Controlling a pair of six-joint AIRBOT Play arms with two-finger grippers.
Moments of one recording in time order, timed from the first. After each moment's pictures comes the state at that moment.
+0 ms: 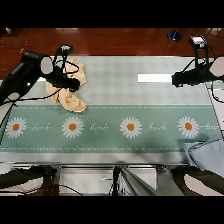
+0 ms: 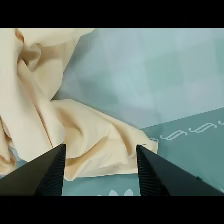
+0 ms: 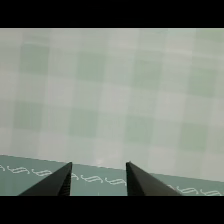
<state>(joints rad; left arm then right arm) -0.31 -1.40 1.31 1.61 -1.13 -1.59 0.05 -1.20 1.20 -1.58 1.05 1.53</state>
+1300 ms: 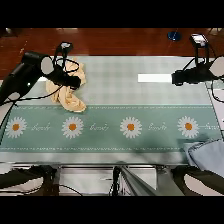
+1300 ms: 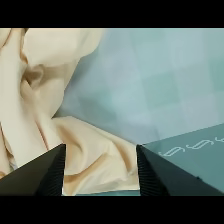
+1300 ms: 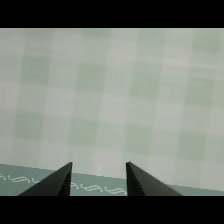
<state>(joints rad) -0.31 -1.40 1.31 1.61 -1.05 -1.59 0.05 -1.20 1.20 -1.58 1.01 1.53</state>
